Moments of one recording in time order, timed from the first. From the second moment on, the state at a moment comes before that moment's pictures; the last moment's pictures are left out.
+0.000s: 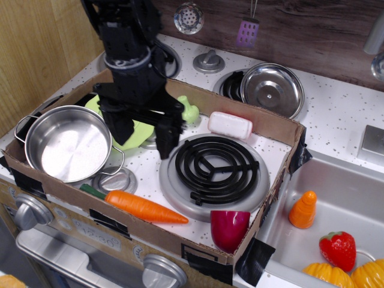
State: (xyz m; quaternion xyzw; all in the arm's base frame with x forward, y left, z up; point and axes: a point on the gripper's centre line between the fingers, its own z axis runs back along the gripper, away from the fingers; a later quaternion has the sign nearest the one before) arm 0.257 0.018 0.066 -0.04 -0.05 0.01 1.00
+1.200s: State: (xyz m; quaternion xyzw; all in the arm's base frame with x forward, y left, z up) arm 0.328 0.052 0.049 -0.04 -0.05 -0.05 1.00
